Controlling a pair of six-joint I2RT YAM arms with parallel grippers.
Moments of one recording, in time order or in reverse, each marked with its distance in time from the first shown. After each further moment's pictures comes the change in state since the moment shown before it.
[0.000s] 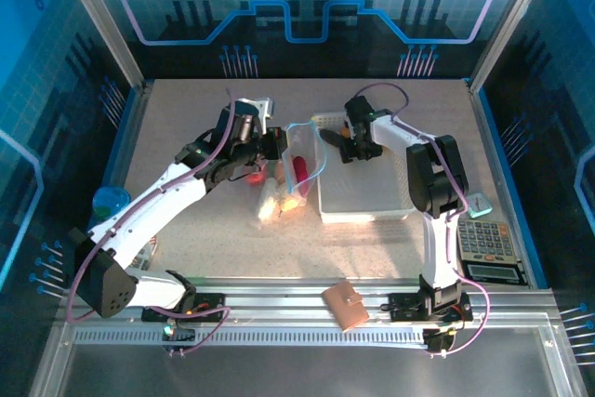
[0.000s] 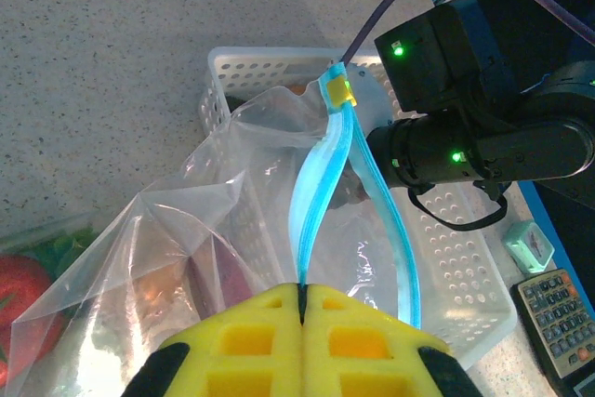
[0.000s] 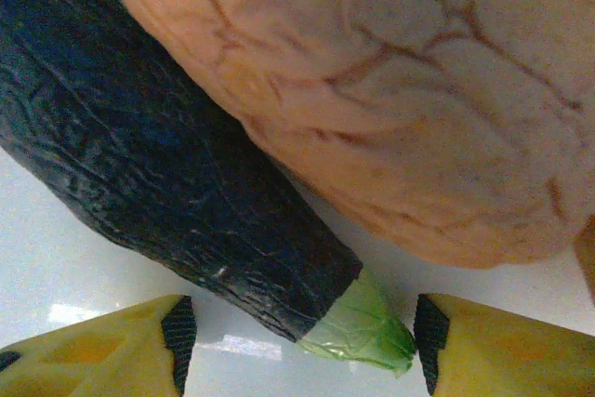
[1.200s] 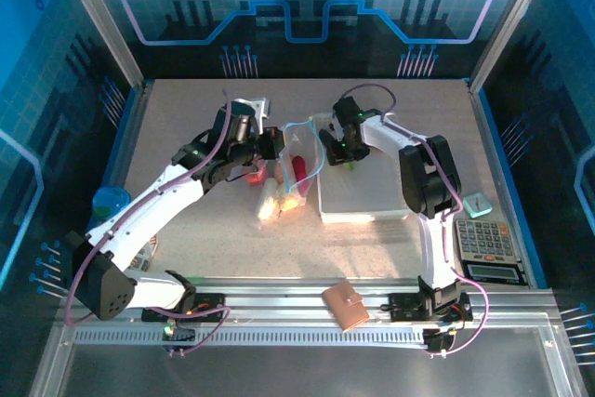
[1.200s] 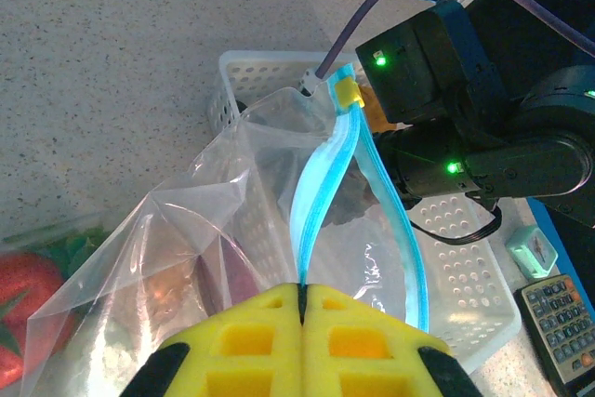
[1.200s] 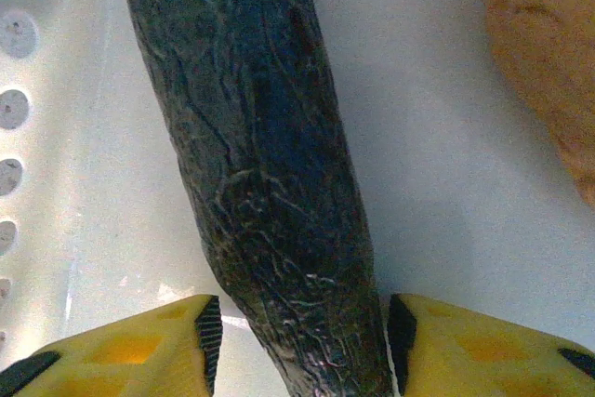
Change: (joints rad) left arm 0.015 -0.017 -0.013 -0.001 0.000 0.000; right arm 0.061 0.024 0.046 -0.029 -0.132 0.007
